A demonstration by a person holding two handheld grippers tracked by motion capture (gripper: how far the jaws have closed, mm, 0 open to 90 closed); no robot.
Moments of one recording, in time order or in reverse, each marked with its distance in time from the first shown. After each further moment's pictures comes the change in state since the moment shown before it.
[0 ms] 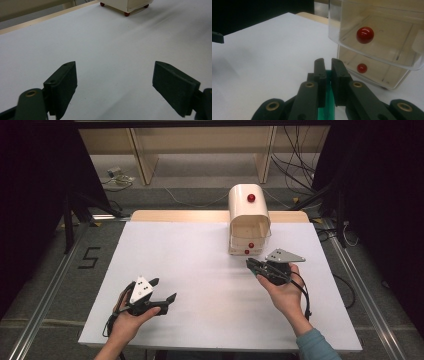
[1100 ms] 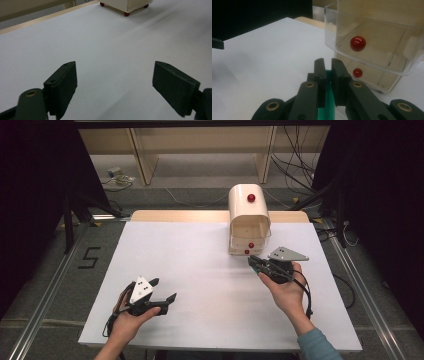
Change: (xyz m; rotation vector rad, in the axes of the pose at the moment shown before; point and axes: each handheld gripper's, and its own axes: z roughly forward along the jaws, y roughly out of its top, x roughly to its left) left arm 0.000 0.000 0.000 0.000 -0.002 0.000; right arm -0.002 0.006 -0.006 -0.024 -0.011 0.007
